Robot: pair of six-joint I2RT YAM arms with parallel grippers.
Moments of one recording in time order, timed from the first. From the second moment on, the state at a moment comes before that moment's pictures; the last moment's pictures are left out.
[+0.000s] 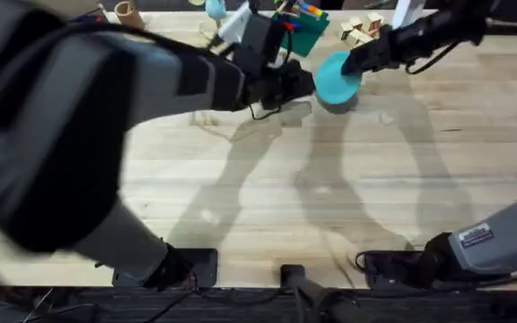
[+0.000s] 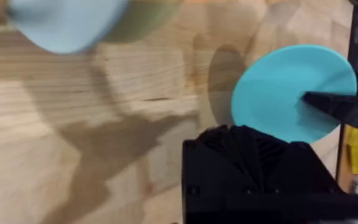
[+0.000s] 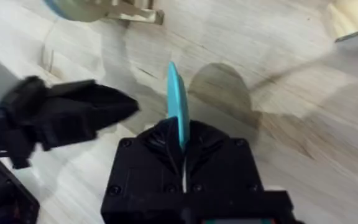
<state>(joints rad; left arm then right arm) -0.50 1.81 1.00 0.05 0.36 -0.82 -0.02 1.84 1.41 -0.79 -0.61 -0.18</state>
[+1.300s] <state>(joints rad) -0.50 0.65 1.00 -0.88 -0.06 -0.13 0.35 1.51 1.68 -1.07 -0.12 -0.10</state>
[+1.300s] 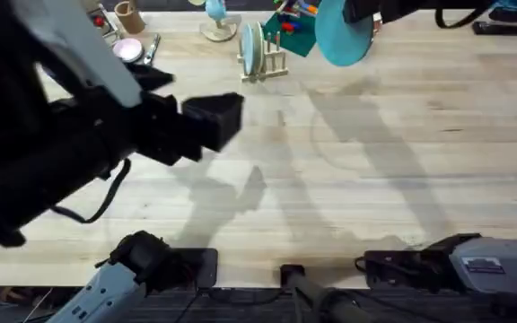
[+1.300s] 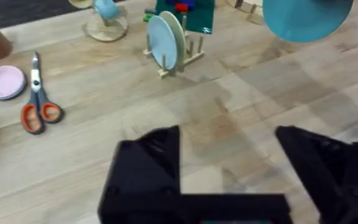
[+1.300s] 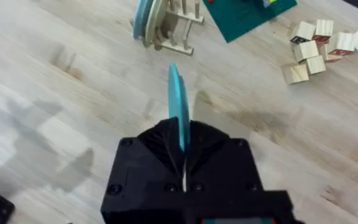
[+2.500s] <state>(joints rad) -0.50 0.63 1.00 -0.88 -0.10 -0.10 0.48 1.87 2.01 -0.99 -0.02 0.21</state>
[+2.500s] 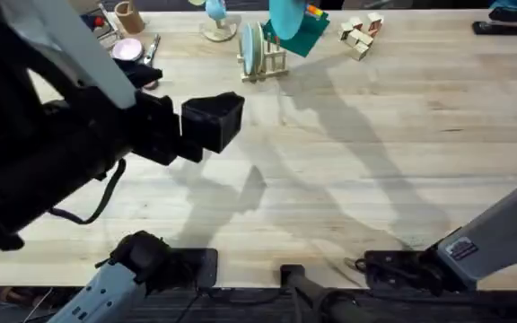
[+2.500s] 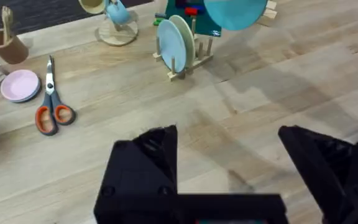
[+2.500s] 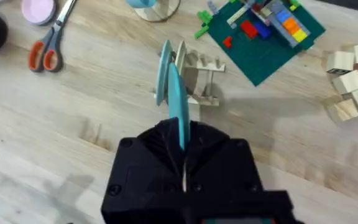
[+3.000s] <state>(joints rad) -0.50 0.63 1.00 -0.88 -0.10 -0.10 0.49 1.88 2.01 -0.95 0.04 0.24</state>
